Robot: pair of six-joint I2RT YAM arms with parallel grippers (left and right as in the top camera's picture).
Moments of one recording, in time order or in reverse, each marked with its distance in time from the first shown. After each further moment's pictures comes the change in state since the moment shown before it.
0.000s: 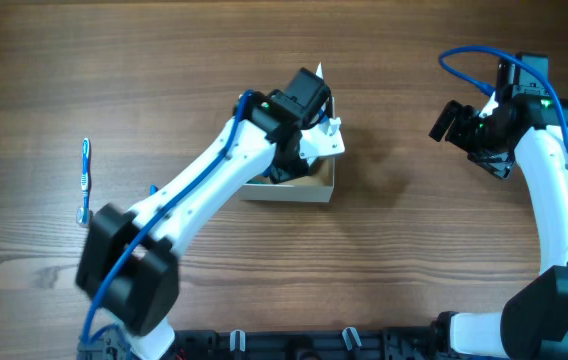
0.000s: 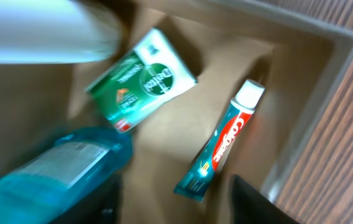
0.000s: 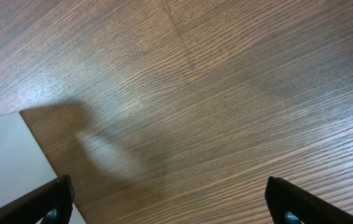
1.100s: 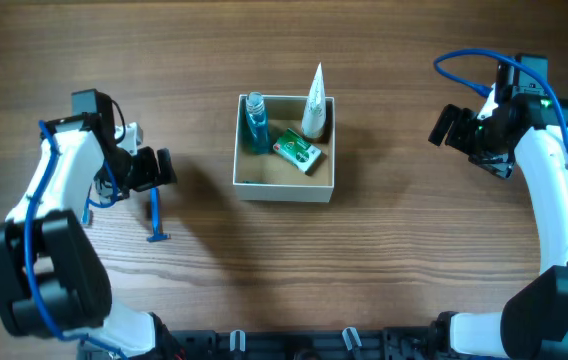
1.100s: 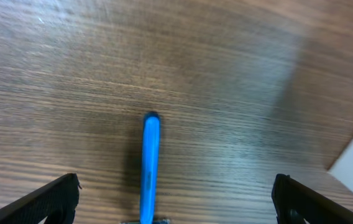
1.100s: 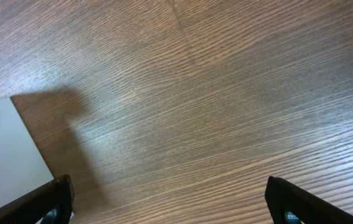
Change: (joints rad) left arm 0.840 -0.090 -0.404 0.058 0.215 -0.756; right arm 0.000 0.000 0.000 -0.014 0.000 -0.069
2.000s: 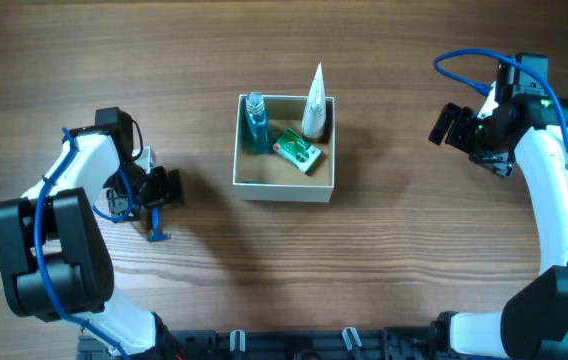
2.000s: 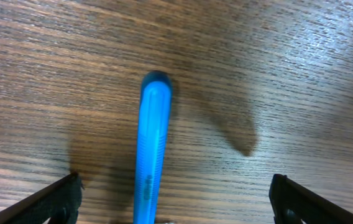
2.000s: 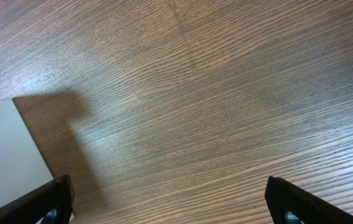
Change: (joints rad) left arm -0.036 0.076 -0.083 0.012 -0.038 -0.055; right arm 0.000 0.000 0.000 0.009 0.000 -0.007
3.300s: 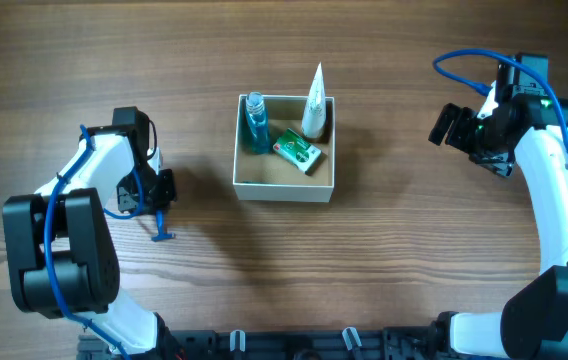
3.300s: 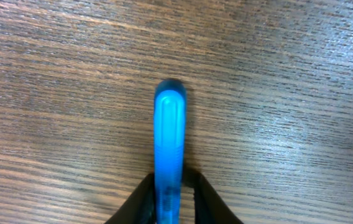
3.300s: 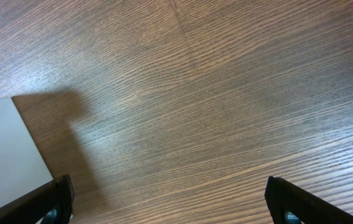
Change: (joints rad) left arm -0.076 0.001 -0.014 0.026 -0.122 -0.005; right arm 0.000 0.000 0.000 -0.001 0.000 -0.008
